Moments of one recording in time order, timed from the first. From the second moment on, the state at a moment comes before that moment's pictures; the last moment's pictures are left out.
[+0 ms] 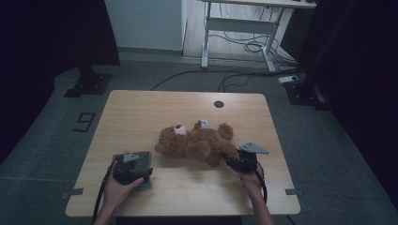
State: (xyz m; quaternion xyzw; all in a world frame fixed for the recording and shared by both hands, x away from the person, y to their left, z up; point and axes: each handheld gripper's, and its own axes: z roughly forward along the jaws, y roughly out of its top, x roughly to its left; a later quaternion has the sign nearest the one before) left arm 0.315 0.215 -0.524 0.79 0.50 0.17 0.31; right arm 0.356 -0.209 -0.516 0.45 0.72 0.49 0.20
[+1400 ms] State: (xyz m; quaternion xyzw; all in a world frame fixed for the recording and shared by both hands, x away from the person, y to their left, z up) left arm 0.299 0.237 -0.515 0.75 0.48 0.19 0.41; right arm 0.353 -0.211 -0.522 0.45 0.72 0.49 0.19
